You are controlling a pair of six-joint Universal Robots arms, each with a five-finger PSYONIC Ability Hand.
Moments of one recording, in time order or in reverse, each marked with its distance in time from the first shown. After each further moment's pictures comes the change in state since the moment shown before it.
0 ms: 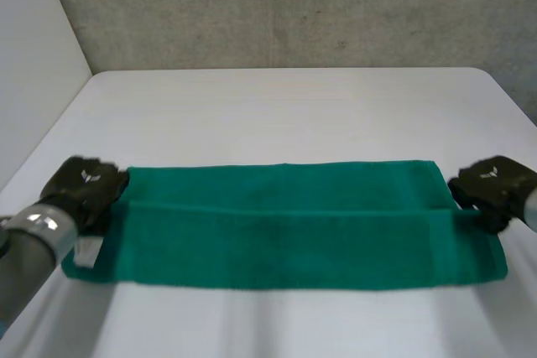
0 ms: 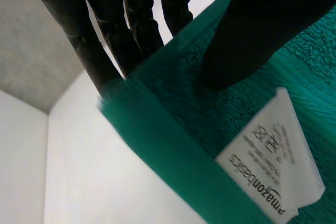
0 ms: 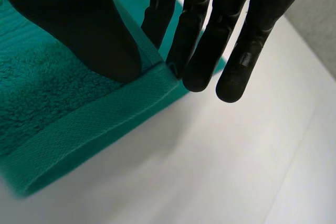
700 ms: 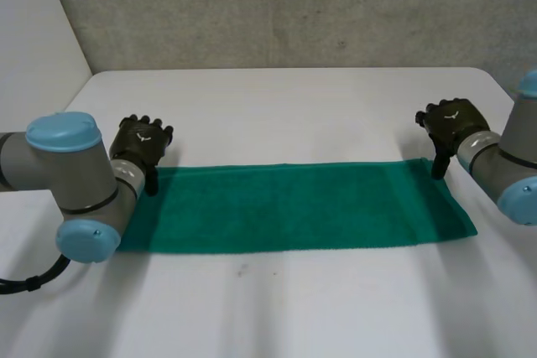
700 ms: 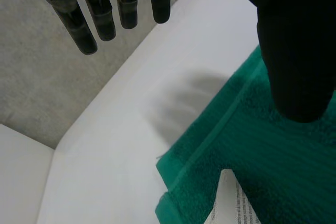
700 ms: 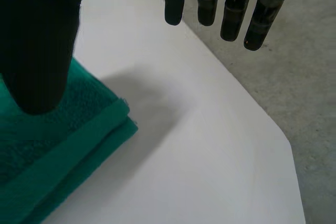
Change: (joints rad) left arm -0.147 -0.563 0.526 0.173 -0.141 -0.044; right arm 0.206 0.436 -0.509 -0.265 0.238 0.295; left_hand -0.937 -0.998 -0.983 -0.996 -0.933; right_hand -0.777 -0.945 -0.968 -0.962 -0.932
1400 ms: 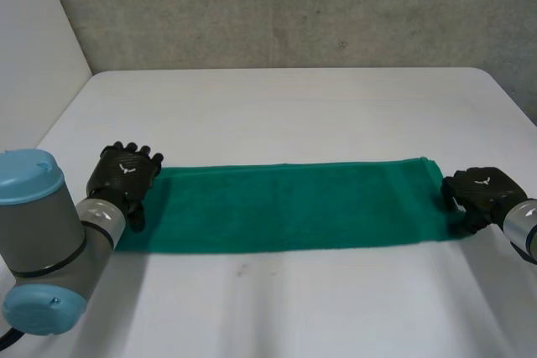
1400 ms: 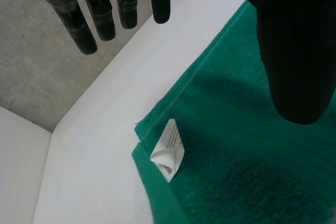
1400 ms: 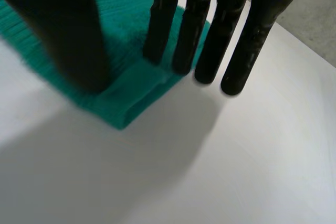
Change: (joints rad) left arm 0.005 0.306 -0.426 0.077 0.003 -0.012; right arm -0.246 -0.246 0.594 -0.129 -0.277 -0.037; left_hand 0.000 0.000 0.000 0.000 0.000; right_hand 0.612 0.741 0.754 0.721 0.678
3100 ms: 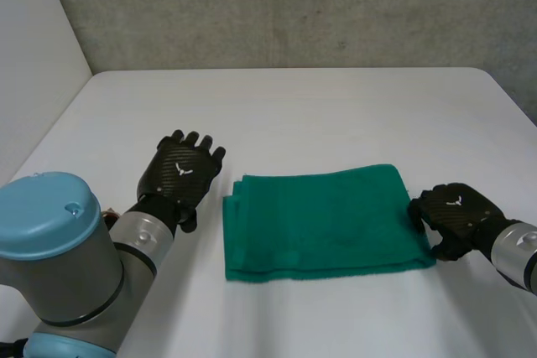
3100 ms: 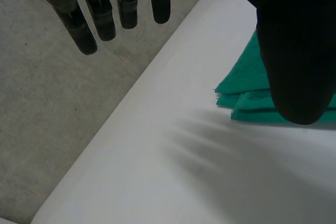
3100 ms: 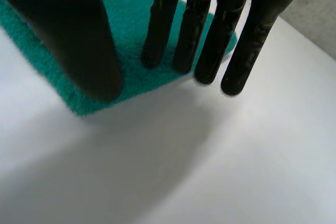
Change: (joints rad) left arm -0.250 0.094 -0.014 0.033 -0.014 -0.002; right arm 0.051 -0.194 0.187 0.097 -0.137 -0.089; left_hand 0.000 0.000 0.000 0.000 0.000; right_hand -0.009 -0.025 -0.030 -0.015 0.001
